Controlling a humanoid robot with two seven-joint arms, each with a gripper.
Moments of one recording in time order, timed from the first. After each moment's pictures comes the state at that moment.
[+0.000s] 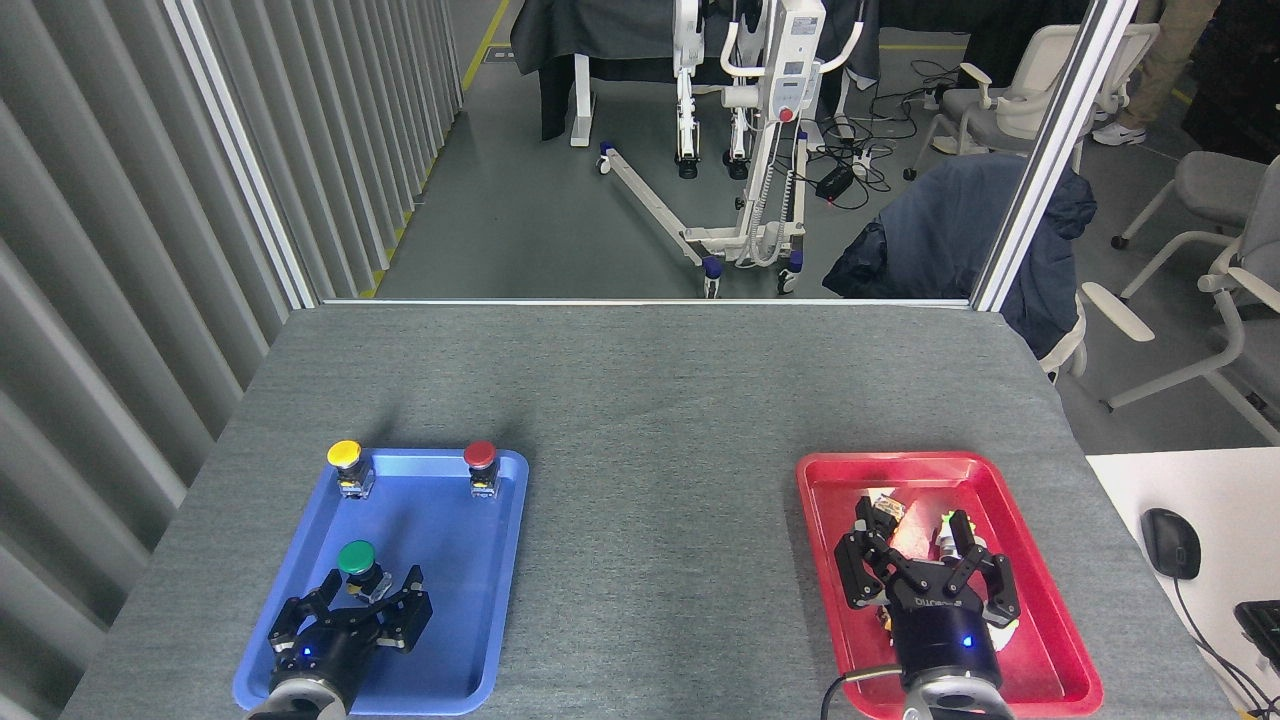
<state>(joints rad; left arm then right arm) -0.20 0.10 0.12 -1.04 -1.40 -0.21 0.04 -0.01 0.18 -0.17 -1.60 1.53 -0.10 0.01</state>
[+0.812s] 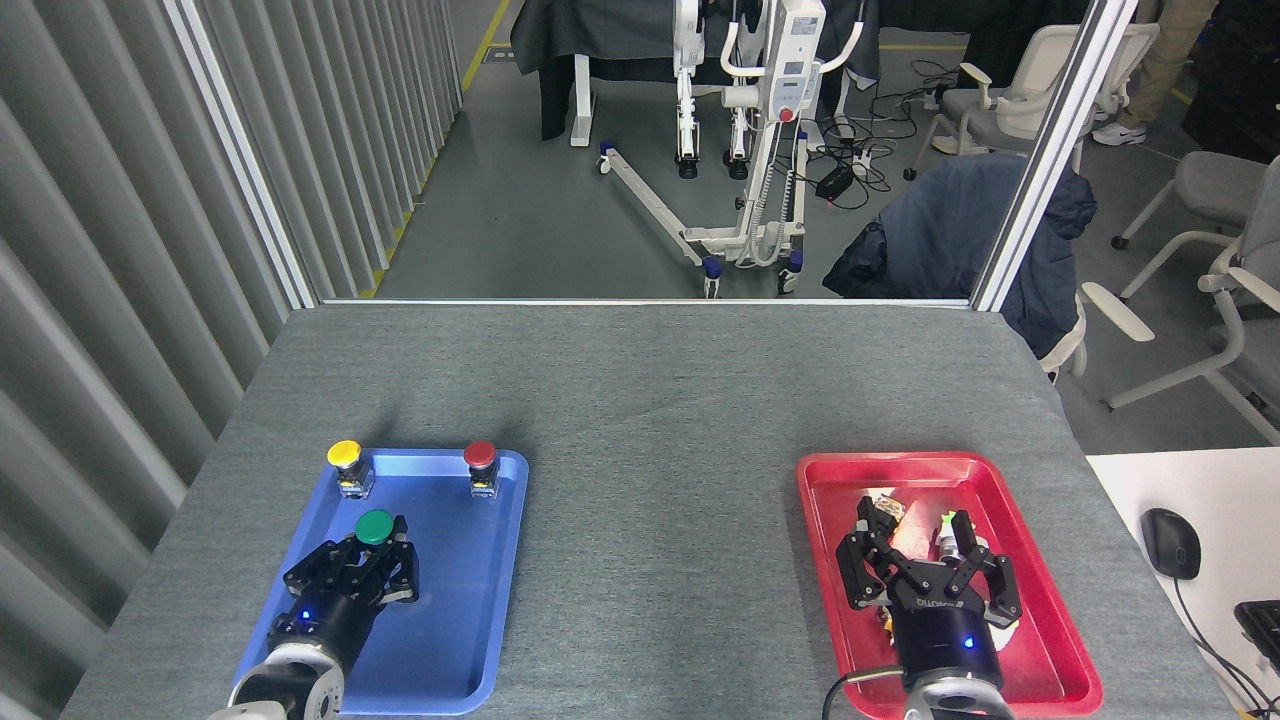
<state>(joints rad) -0.22 0.10 0.12 -1.14 -1.41 -0.28 0.04 -0.01 0.18 -0.17 -1.60 1.53 -0.10 0.01</state>
